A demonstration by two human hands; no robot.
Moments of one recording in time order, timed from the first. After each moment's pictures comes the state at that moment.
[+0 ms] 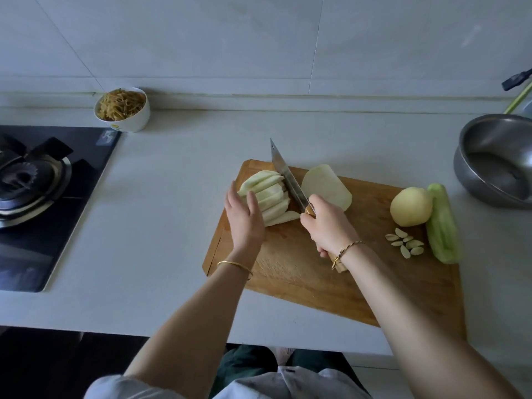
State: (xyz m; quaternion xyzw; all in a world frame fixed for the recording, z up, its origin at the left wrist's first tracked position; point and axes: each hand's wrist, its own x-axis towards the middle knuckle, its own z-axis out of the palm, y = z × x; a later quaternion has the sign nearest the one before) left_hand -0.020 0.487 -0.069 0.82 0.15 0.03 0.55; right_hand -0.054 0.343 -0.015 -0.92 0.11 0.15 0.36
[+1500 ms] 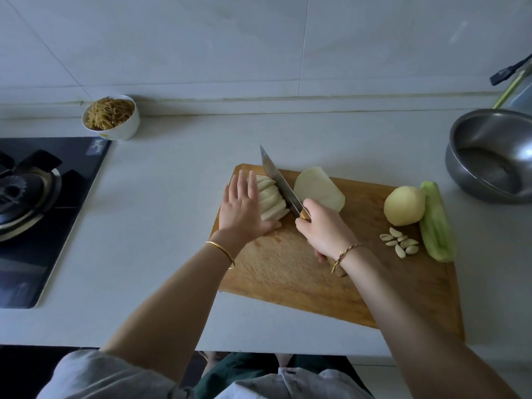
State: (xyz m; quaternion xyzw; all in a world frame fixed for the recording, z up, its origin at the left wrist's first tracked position) left_hand 0.014 0.497 -0.065 0.99 -0.14 -0.03 0.07; right_hand -0.053 0.336 -0.014 -0.91 0.09 0.16 0.37
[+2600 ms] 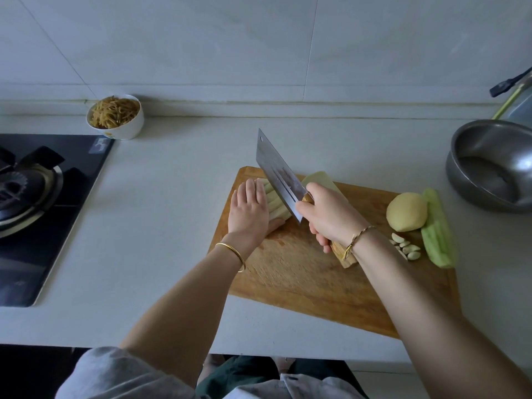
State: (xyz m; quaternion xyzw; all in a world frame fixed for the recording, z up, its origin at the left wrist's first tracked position) left_hand 0.009 0.489 -0.060 0.99 -0.13 -0.06 0.00; right_hand -0.040 0.347 0.041 -0.88 0.11 0.20 0.41
